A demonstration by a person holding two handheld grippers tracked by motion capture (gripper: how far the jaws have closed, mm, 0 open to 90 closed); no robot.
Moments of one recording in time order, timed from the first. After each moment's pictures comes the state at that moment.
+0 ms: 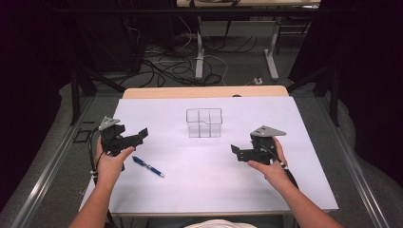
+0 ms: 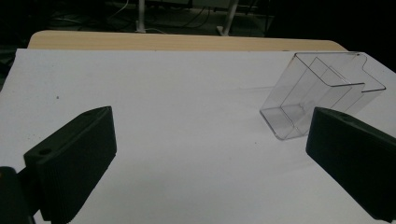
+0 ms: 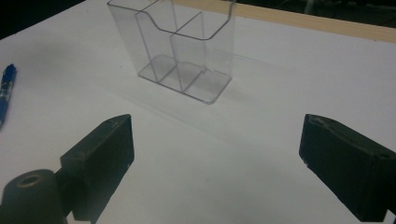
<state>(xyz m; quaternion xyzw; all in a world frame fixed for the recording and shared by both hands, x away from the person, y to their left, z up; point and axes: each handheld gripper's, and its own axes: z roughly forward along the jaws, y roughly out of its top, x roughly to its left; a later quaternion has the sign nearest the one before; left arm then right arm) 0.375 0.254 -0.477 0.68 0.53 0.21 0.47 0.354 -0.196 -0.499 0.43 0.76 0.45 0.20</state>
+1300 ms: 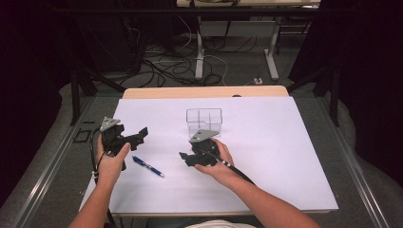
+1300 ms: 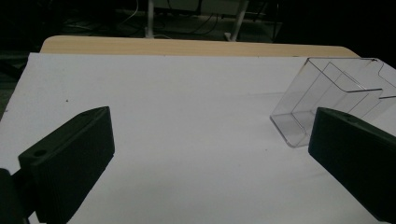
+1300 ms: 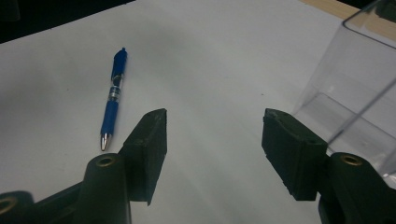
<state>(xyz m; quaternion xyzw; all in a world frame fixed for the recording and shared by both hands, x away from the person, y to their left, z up) 0.378 0.253 -0.483 0.67 0.54 0.23 0.47 0.362 -0.043 -0.508 0.30 0.84 0.44 0.14</state>
